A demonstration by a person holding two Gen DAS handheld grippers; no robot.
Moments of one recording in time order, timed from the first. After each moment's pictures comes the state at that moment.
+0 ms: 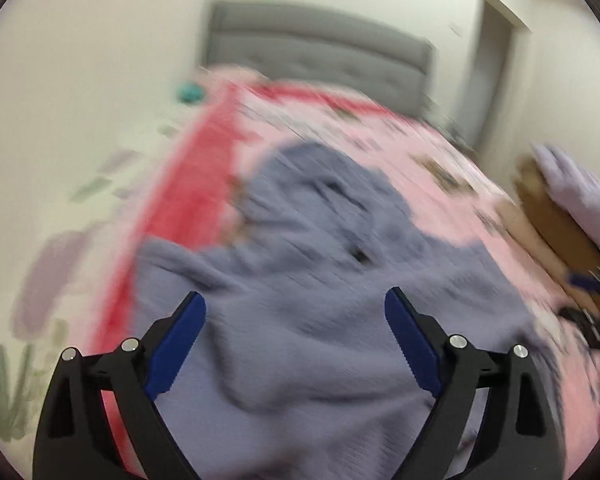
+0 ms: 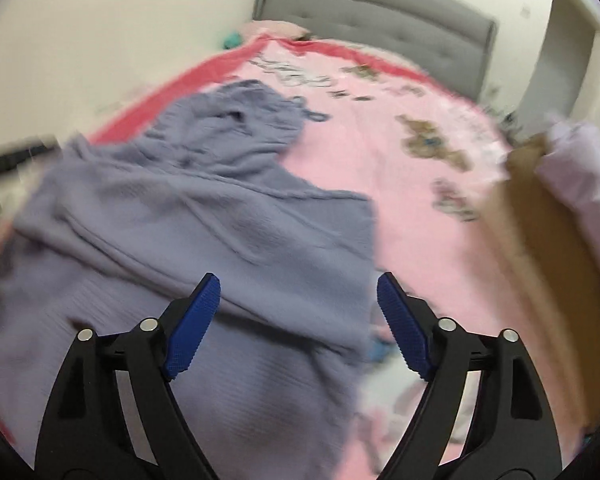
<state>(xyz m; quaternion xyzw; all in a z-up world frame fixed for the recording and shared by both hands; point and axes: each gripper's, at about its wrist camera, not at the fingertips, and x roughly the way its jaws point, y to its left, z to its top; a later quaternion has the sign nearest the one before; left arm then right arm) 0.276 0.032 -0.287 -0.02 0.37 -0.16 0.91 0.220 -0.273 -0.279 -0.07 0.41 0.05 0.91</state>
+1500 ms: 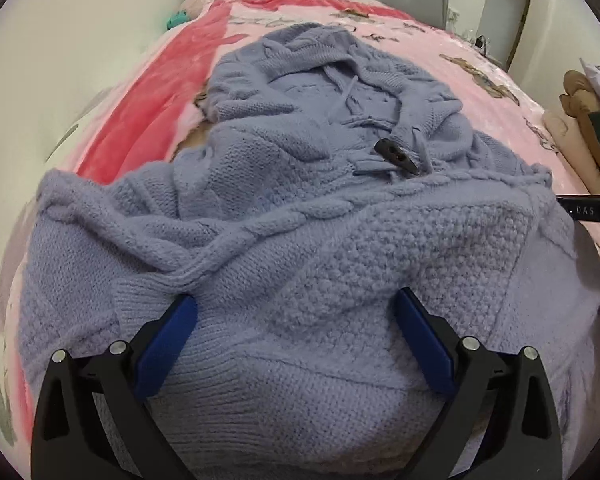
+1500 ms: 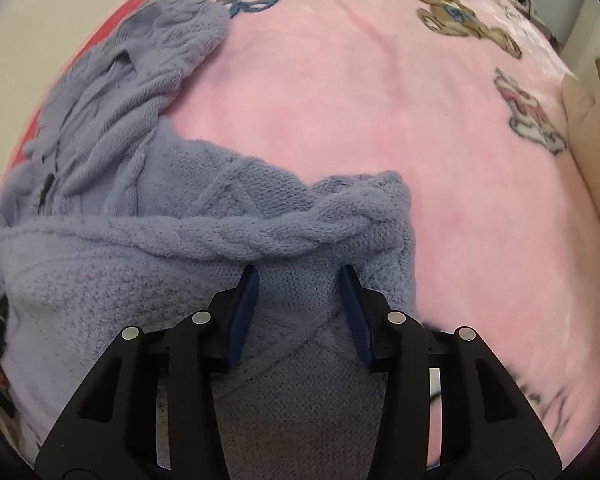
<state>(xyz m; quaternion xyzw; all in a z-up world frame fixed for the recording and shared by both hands) 0.334 -0.011 -0.372 0.05 0.49 -0.10 0.86 0.374 -0.315 -0.399 0.03 0.57 0.01 0.82</state>
